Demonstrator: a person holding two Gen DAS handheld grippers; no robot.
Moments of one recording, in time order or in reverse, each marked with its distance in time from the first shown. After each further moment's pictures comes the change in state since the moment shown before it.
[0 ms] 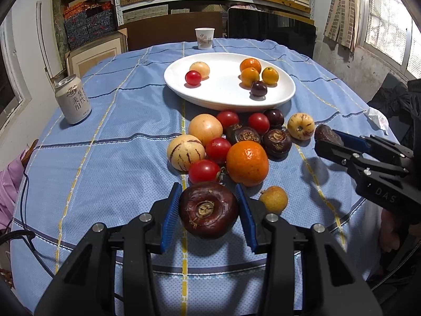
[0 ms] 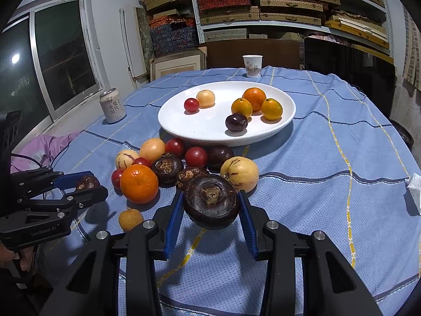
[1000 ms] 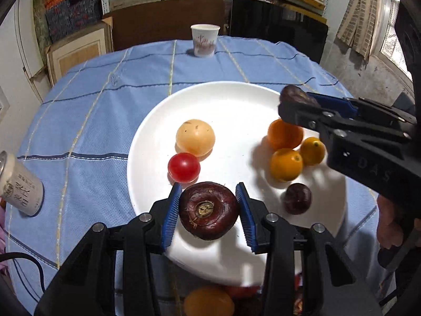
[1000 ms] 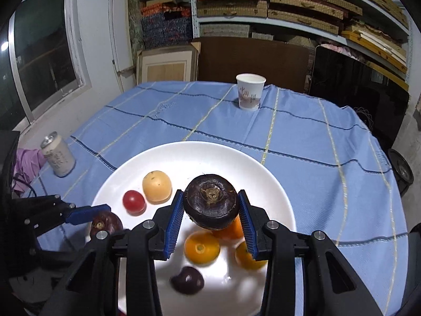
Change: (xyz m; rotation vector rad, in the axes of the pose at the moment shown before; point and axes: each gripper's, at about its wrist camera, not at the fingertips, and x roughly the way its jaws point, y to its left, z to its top) left arm 0.142 0.012 0.172 -0.032 0.107 -0.049; right arm 0.148 -0.041 0.192 -0.086 0.080 -0.051
